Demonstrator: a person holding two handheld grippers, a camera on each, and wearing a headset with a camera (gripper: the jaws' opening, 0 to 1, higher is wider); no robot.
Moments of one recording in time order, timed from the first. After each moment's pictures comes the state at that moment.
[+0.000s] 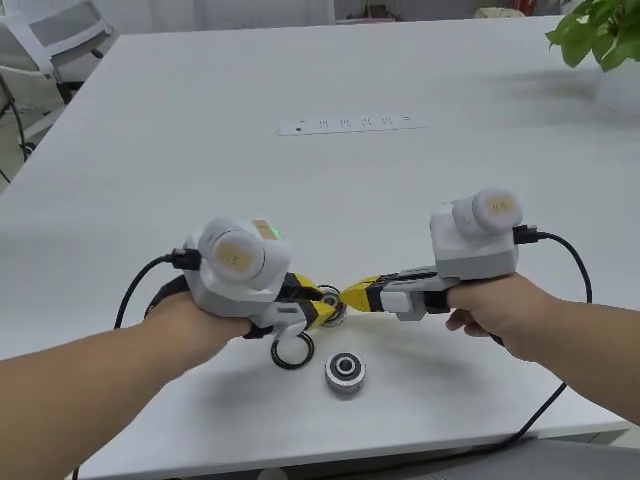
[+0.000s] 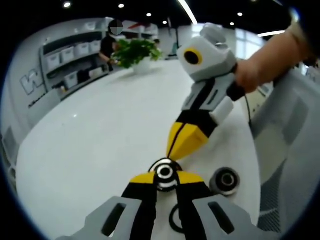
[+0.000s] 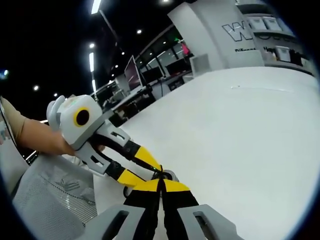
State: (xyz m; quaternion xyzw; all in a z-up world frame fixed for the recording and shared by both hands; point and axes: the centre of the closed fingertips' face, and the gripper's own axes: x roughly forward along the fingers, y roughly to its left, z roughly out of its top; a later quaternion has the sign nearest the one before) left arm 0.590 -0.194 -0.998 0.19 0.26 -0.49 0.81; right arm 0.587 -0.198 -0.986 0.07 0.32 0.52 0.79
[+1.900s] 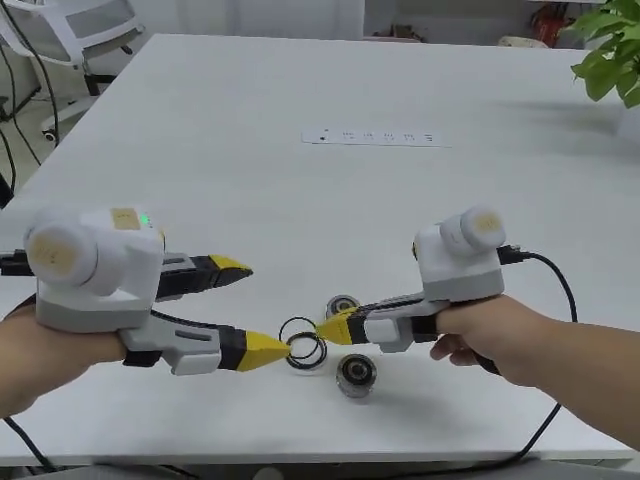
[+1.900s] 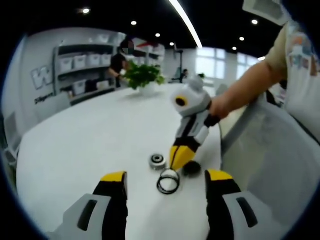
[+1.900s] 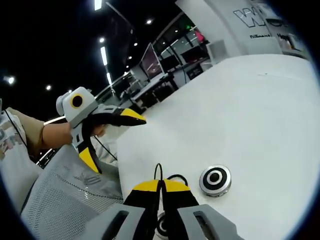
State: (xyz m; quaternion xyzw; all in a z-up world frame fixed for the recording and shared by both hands) left arm 0.529 -0.118 -0.927 0.10 0.21 -0.49 0.84; right arm 0.539 -0.152 -0.983 0.08 0.36 0.58 0.72
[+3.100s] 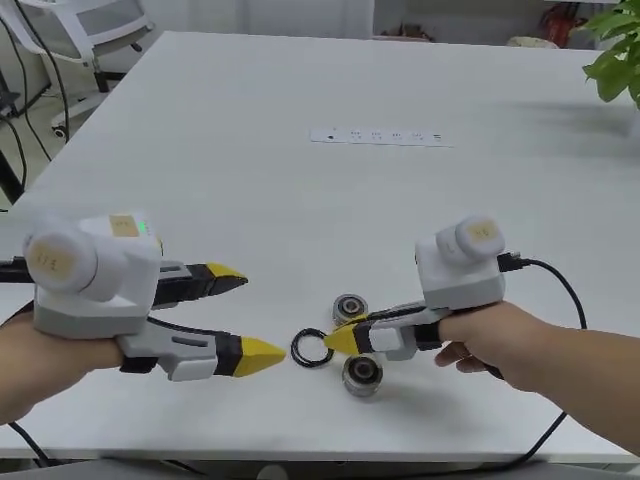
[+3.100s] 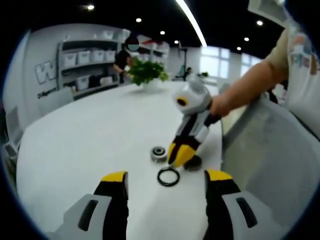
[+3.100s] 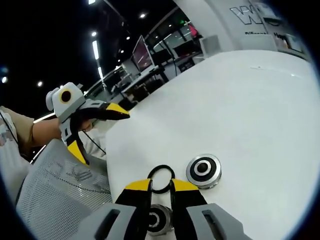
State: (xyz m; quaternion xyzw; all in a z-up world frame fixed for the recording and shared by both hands) left arm 0.527 -0.109 -0.936 0.09 0.22 -0.48 0.84; right arm 0.545 -0.162 -1.005 0.05 0.39 0.55 0.74
